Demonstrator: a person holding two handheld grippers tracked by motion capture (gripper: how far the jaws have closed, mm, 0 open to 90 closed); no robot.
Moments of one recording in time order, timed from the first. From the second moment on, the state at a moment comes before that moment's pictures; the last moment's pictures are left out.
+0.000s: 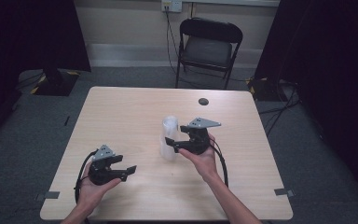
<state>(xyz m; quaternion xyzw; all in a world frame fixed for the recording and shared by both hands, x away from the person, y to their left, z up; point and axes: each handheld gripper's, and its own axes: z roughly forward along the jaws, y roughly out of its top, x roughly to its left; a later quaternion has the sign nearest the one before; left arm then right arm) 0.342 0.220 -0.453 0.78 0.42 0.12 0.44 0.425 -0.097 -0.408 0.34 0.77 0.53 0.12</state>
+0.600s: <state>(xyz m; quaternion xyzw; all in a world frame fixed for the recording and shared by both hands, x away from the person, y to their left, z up) 0.342 0.220 -0.455 0.78 0.43 0.13 0.43 0.442 -0.075 -0.412 0.32 0.77 0.53 0.13</state>
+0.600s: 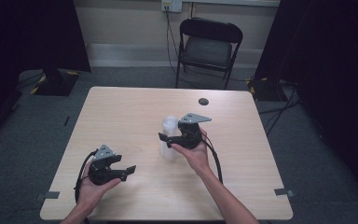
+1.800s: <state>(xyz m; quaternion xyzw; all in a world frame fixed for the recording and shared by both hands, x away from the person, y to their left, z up) 0.344 0.223 -0.456 0.78 0.43 0.13 0.43 0.448 -0.071 -0.406 0.33 0.77 0.54 0.14</state>
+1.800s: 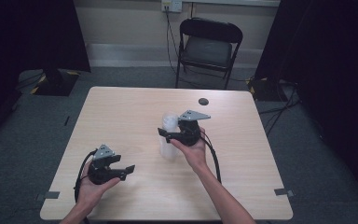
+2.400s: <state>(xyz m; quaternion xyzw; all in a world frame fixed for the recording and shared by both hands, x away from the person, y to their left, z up) 0.344 0.222 -0.458 0.78 0.43 0.14 0.42 0.449 -0.073 -0.392 0.32 0.75 0.56 0.14</state>
